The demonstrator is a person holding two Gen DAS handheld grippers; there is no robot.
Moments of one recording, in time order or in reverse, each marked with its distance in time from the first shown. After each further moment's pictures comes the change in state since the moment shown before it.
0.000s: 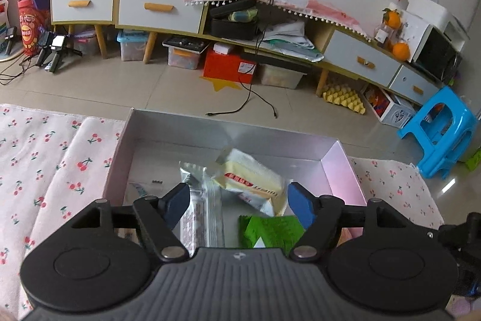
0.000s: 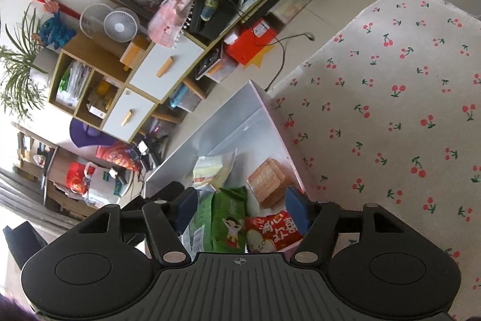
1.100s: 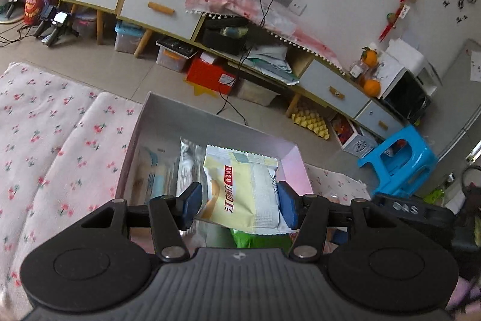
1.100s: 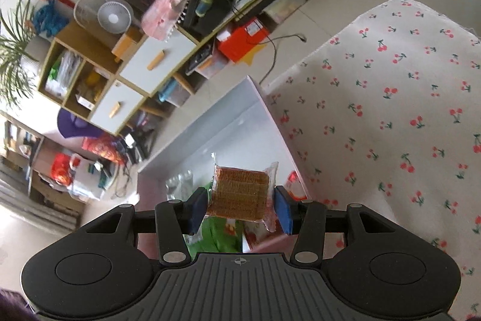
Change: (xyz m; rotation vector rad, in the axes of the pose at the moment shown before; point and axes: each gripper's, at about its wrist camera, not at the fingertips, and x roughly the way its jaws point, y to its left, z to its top) left arm -0.041 0.017 -0.016 -0.165 -0.063 -0.156; right arm -0.004 0.012 -0.004 -0.031 0.002 -0.056
